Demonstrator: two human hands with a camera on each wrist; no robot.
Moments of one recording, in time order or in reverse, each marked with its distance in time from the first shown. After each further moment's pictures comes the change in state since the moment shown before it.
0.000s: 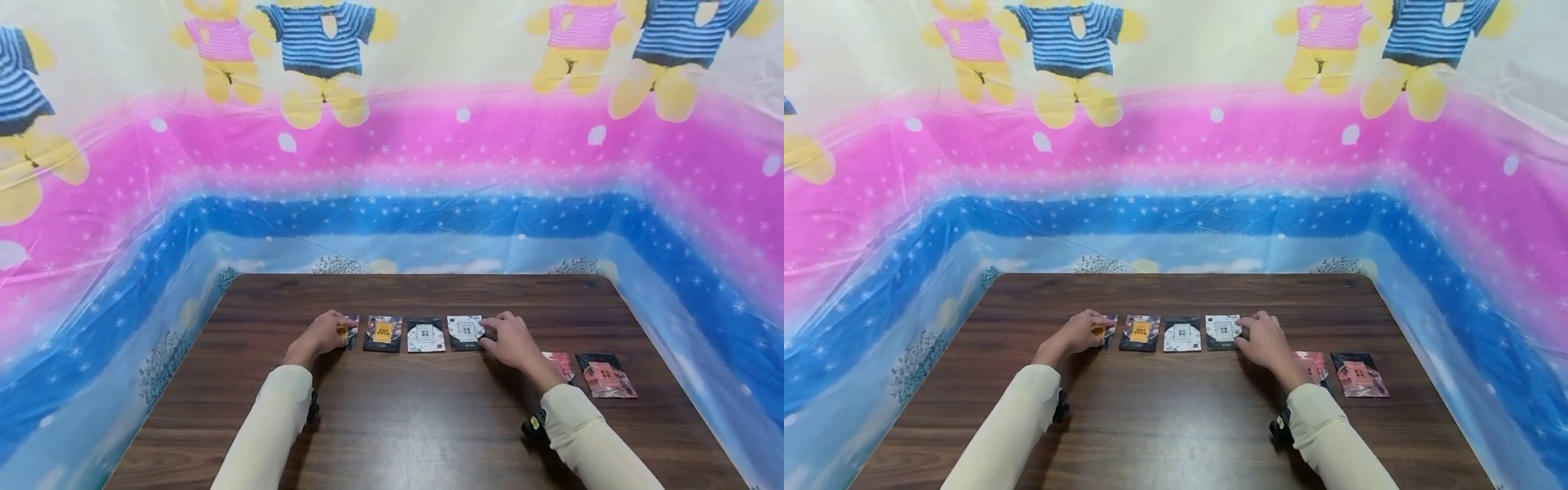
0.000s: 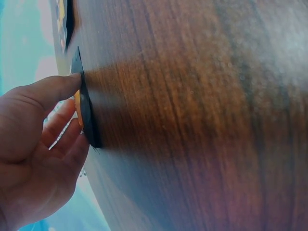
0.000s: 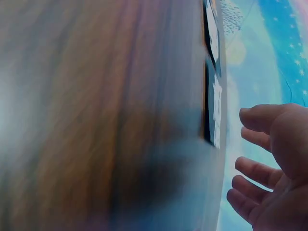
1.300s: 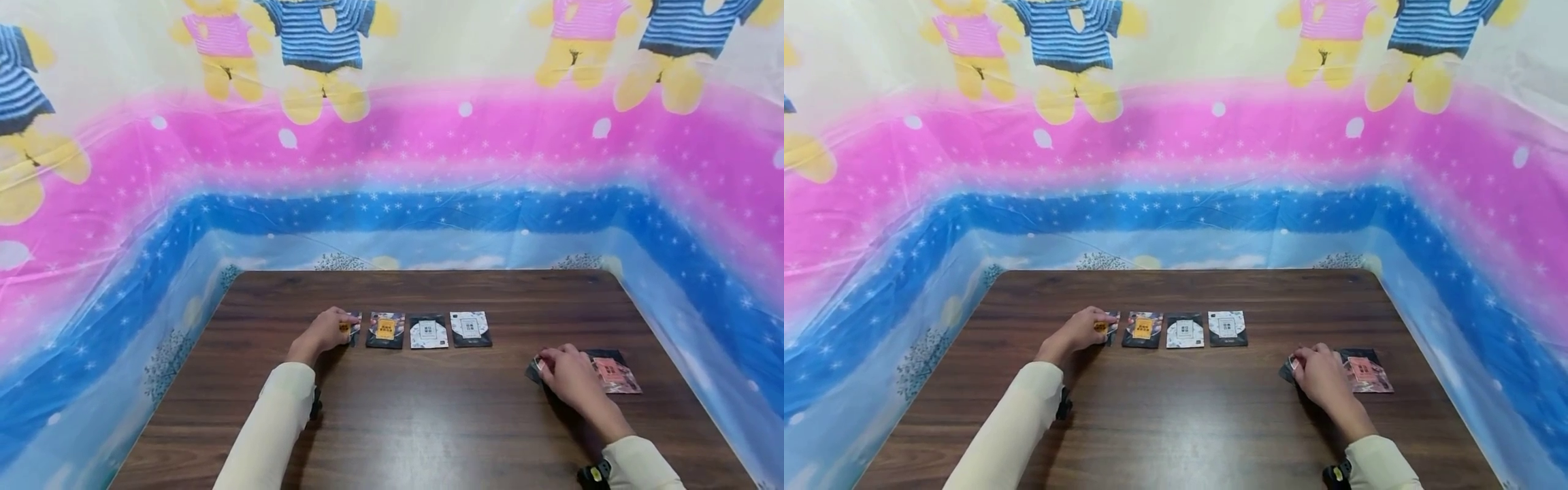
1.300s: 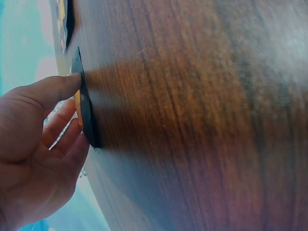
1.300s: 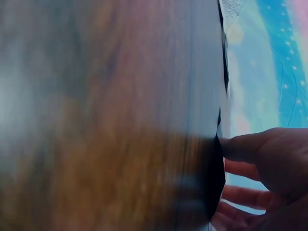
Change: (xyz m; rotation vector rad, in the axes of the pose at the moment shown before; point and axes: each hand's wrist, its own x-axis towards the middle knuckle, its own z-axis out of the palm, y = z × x) left_hand 0.000 0.001 0.000 -0.017 -0.004 -0.013; right_hand -0.085 0.061 -0.013 -0.122 0.036 0.174
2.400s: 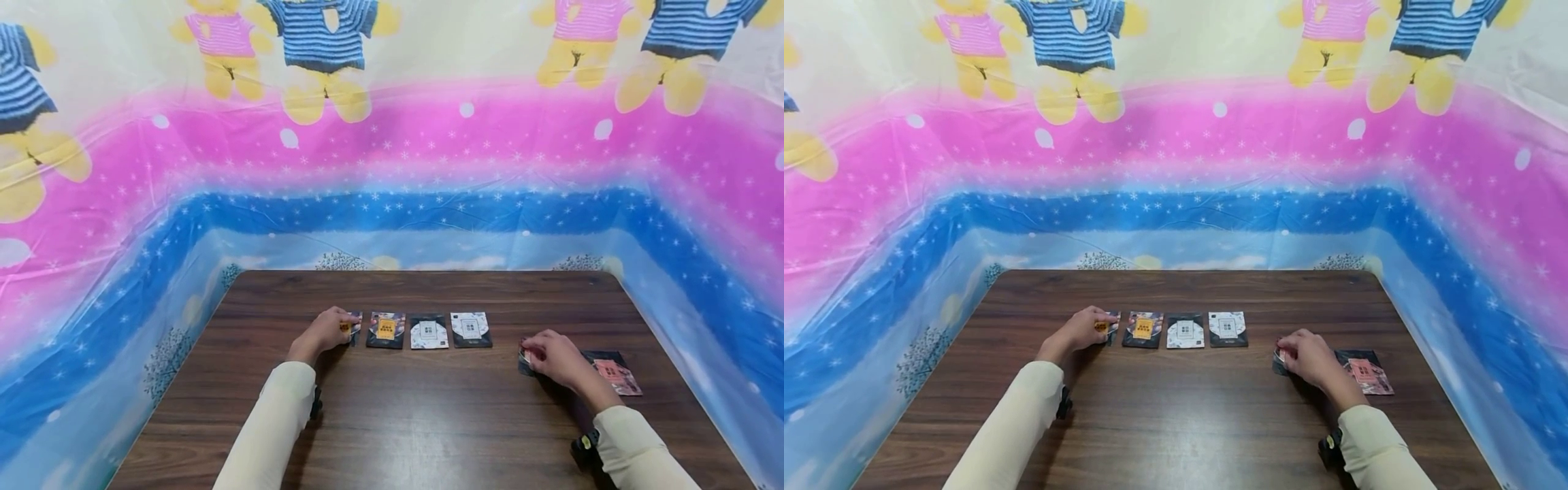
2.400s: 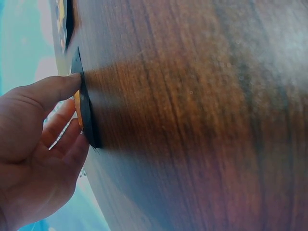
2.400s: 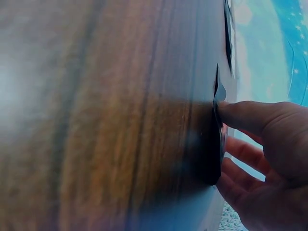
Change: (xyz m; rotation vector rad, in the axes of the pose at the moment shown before) left_hand -0.001 0.001 -0.002 0.023 -0.011 0.008; right_hand 0.042 0.007 0.001 0.122 -0.116 -0.202
